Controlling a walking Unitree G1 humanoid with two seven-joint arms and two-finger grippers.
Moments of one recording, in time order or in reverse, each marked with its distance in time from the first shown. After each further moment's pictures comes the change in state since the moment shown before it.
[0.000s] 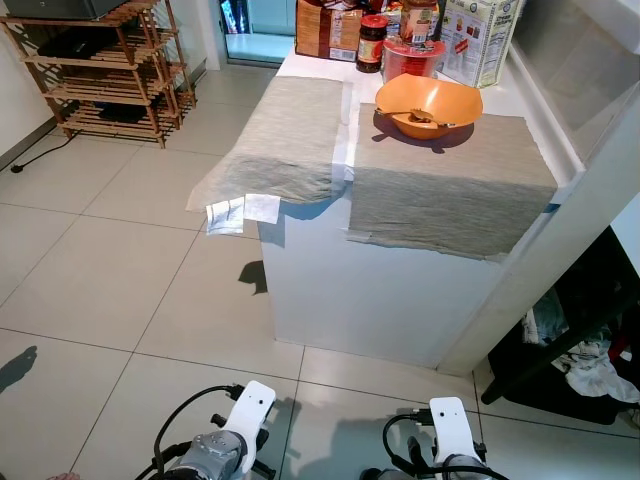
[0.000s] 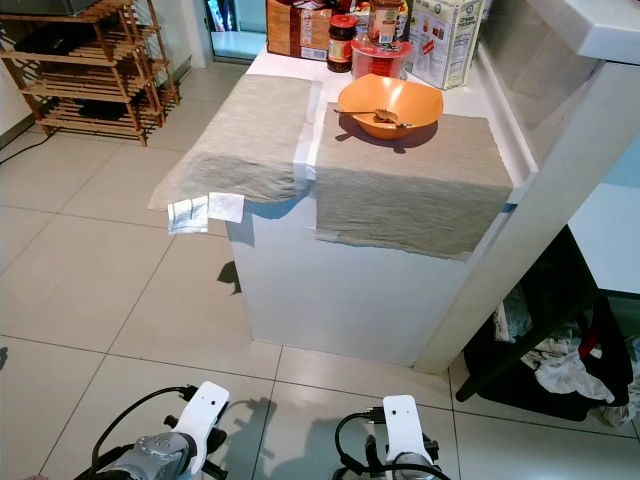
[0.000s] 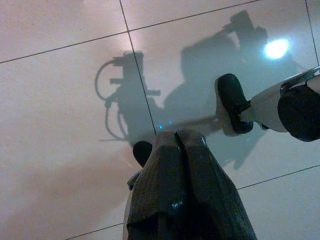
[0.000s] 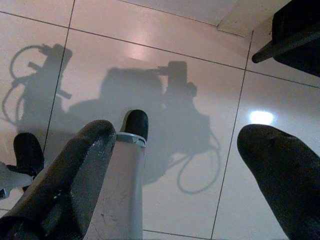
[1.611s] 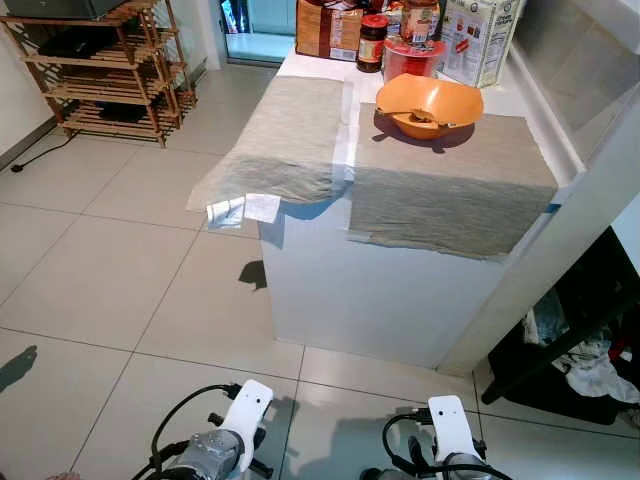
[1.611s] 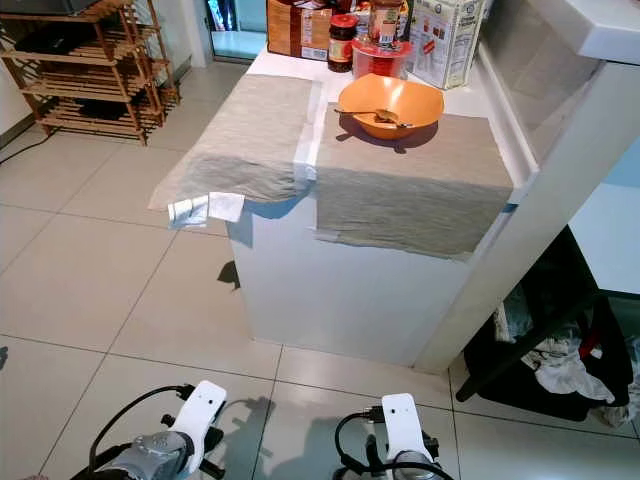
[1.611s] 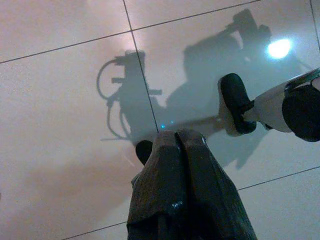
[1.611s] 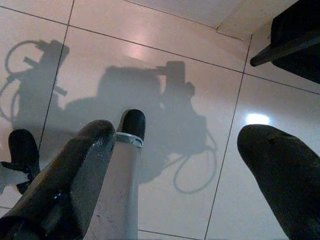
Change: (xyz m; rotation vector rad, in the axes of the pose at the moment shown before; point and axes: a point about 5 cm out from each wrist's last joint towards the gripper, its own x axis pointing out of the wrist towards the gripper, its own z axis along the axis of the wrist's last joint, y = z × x) left arm 0.000 0.002 0.000 0.000 0.002 0.008; right arm 0.000 -0.001 0.002 -0.037 -0.001 0.002
